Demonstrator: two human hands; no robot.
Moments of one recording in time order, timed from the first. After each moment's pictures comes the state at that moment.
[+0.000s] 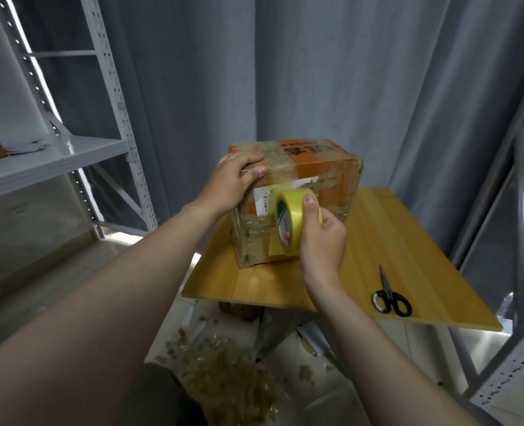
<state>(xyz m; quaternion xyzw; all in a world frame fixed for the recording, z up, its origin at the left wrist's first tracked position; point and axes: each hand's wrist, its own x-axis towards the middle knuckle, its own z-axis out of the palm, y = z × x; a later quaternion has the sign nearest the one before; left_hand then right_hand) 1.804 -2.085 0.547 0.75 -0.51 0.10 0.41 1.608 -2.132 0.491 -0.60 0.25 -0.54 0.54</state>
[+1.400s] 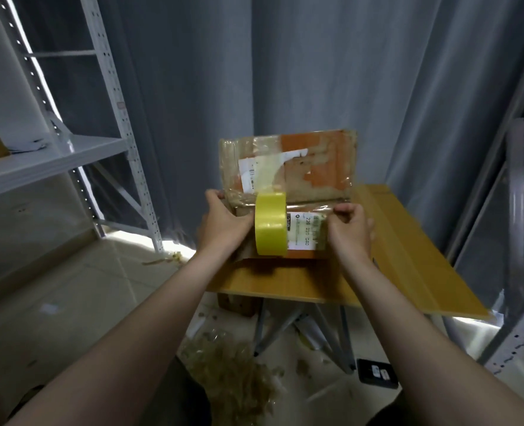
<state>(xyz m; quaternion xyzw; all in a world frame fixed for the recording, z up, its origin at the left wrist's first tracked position) 1.726 -2.044 0.494 0.81 -0.25 -0.04 0.52 1.573 -2.195 0.486 -0.66 0.43 -0.40 0.47</state>
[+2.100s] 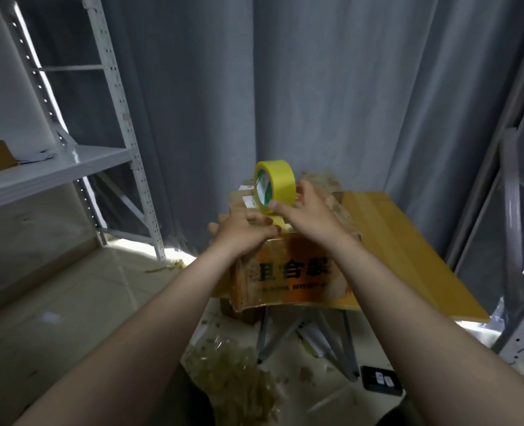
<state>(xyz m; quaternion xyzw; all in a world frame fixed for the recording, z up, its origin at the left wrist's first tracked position) 1.709 -2.039 0.518 0.86 -0.31 -0.13 0.38 1.621 -2.179 0.525 -0.84 0.28 -0.30 0.35</state>
